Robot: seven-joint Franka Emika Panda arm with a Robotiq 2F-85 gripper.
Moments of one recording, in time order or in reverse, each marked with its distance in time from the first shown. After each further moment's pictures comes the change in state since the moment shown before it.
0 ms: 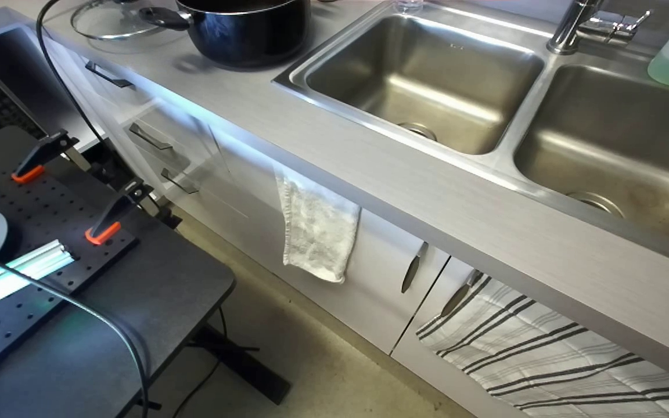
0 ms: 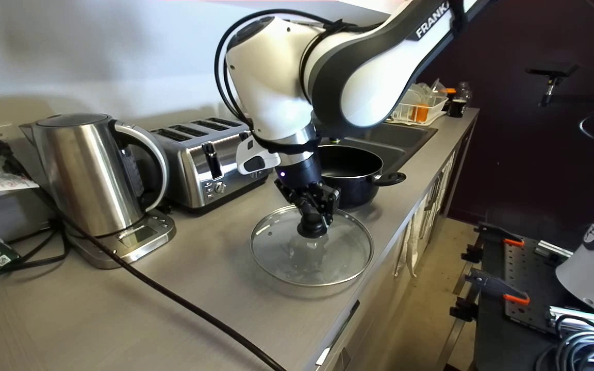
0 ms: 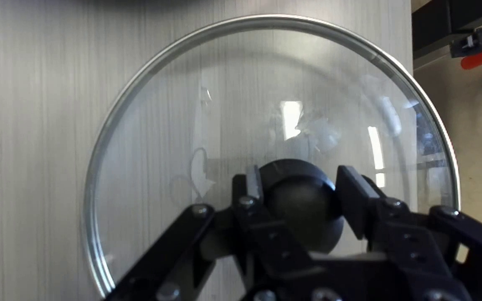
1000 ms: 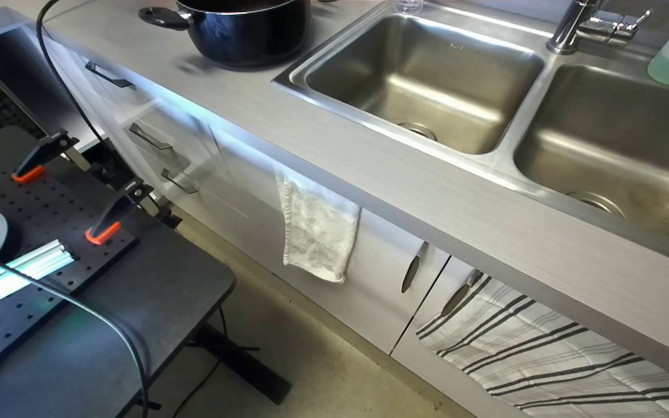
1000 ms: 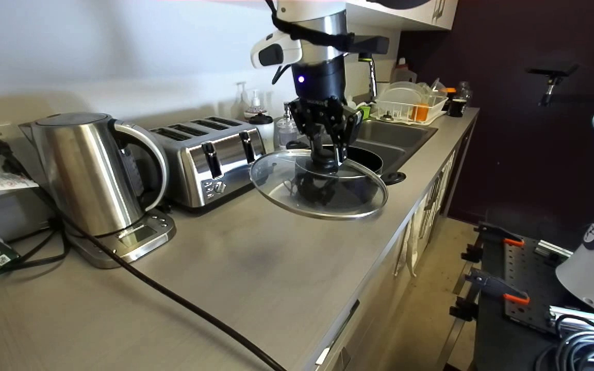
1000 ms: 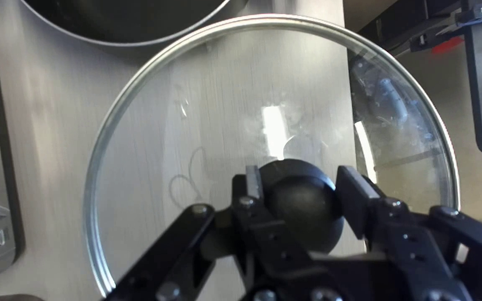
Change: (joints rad) arm -0.027 -0.313 -0.005 -0.081 0.137 -0.082 -0.031
